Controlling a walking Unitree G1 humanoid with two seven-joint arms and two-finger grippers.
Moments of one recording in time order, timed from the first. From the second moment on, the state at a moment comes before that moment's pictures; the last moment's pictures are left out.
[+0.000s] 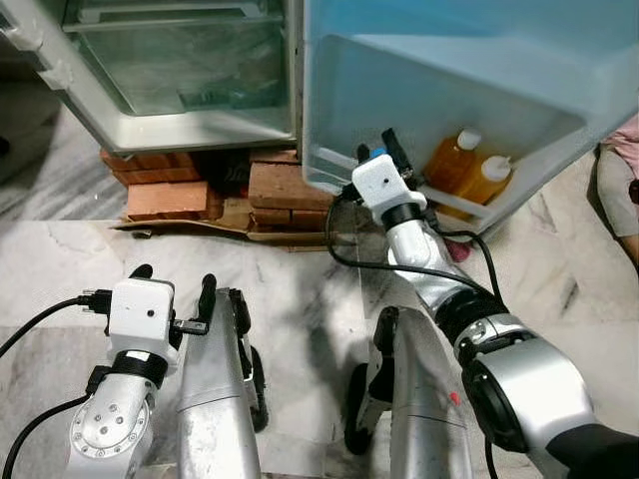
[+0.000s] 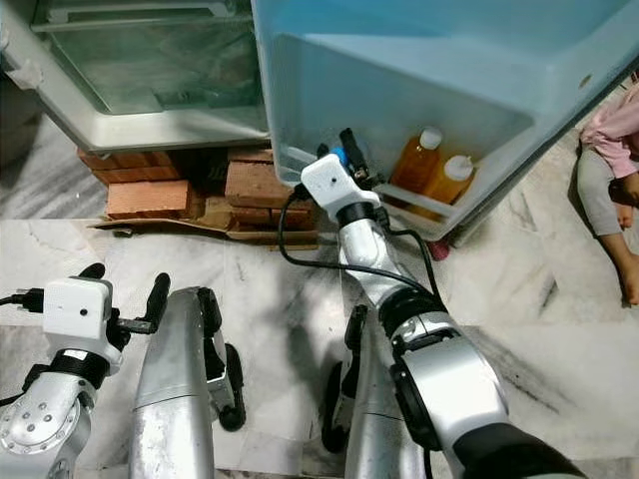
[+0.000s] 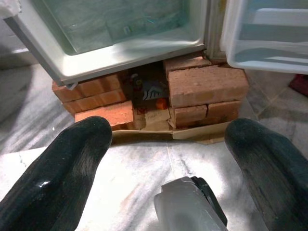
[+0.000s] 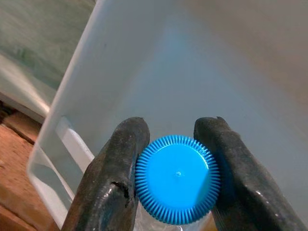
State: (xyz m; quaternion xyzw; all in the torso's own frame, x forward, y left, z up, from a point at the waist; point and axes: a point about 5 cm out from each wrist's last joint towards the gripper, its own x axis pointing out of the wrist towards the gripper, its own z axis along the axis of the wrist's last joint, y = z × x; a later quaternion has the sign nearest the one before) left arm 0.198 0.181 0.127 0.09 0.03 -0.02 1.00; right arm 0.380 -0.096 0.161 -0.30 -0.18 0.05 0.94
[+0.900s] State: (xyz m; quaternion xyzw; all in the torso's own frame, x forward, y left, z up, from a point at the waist) left arm 0.192 0.184 0.118 0.09 0.06 -0.01 0.99; right arm 0.405 -0.130 0.196 -0.31 -0.13 -0.01 0.94
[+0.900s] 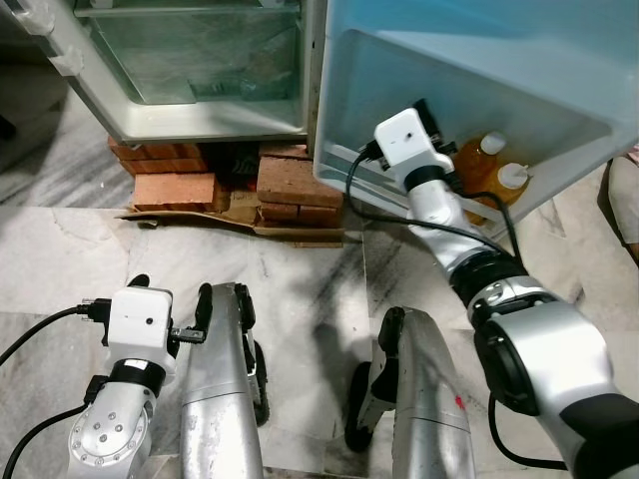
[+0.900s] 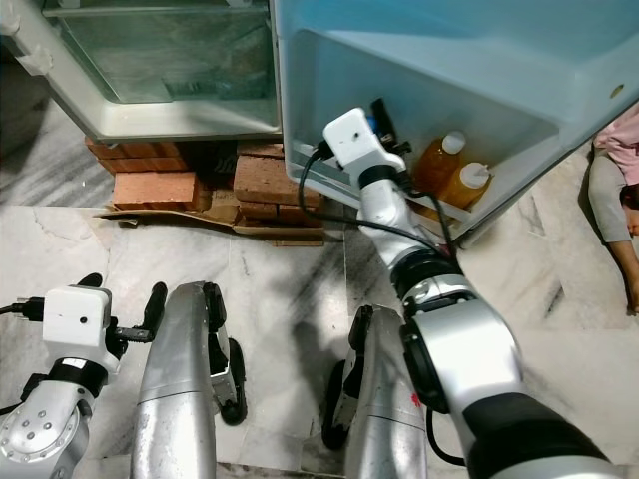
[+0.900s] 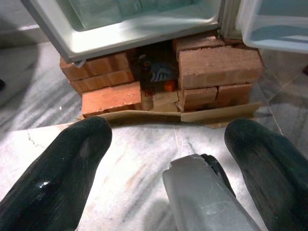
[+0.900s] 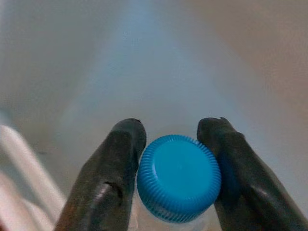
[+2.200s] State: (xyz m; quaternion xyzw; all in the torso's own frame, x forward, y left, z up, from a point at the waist) left arm 0.258 0.189 0.125 0.10 0.00 0.01 1.00; right arm 0.285 -0.145 0.114 -0.08 -0.13 0.03 0.99
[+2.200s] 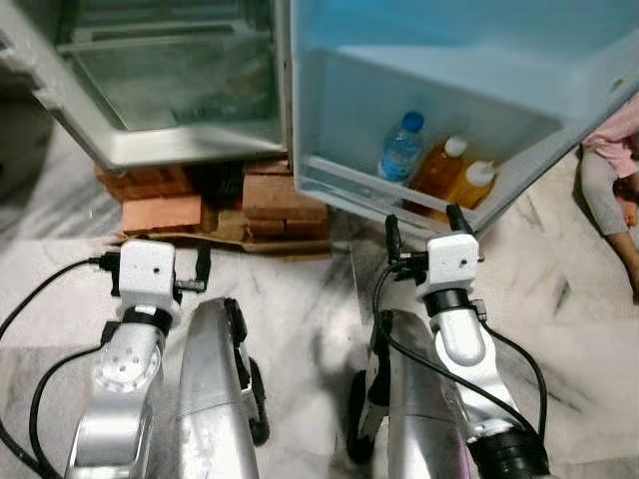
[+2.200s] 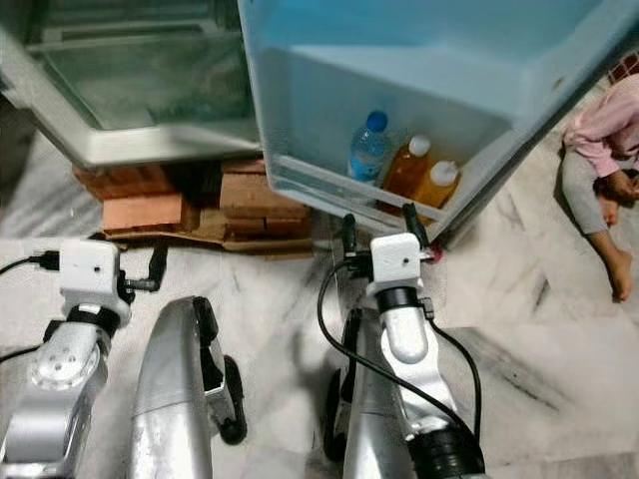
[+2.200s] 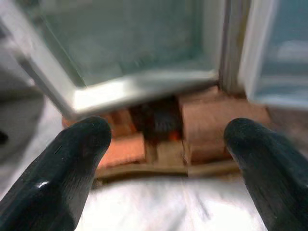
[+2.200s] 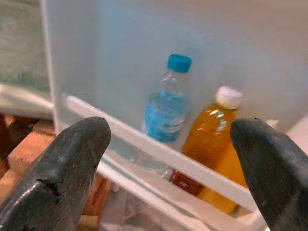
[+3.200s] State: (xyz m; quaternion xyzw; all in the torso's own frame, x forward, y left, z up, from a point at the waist) left arm 0.294 0.170 0.108 0.08 -0.03 -0.02 1.00; right arm 0.293 -0.176 0.119 0.02 -0.09 -0.03 1.00
